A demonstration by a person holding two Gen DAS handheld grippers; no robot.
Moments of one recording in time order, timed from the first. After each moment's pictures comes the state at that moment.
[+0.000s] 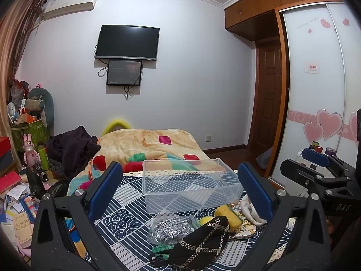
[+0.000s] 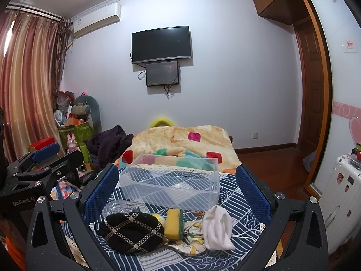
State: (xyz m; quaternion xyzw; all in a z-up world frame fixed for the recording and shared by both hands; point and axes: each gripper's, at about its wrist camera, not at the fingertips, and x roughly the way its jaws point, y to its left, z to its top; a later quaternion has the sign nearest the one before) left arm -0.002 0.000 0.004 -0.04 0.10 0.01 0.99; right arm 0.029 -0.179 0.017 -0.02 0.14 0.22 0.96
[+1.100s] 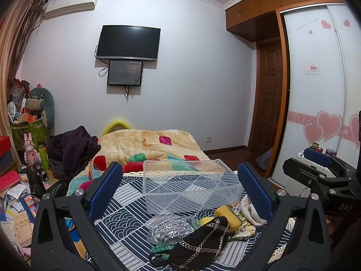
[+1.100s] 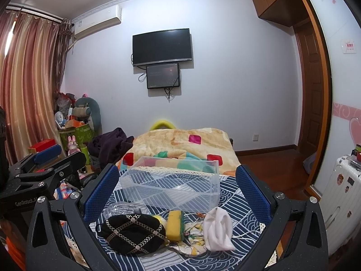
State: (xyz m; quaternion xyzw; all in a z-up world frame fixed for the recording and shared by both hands) left arm -0.003 0.000 0.005 -0.04 0.10 0.01 0.99; right arm 0.027 -0.179 0.019 -0.02 0.13 0.22 0.97
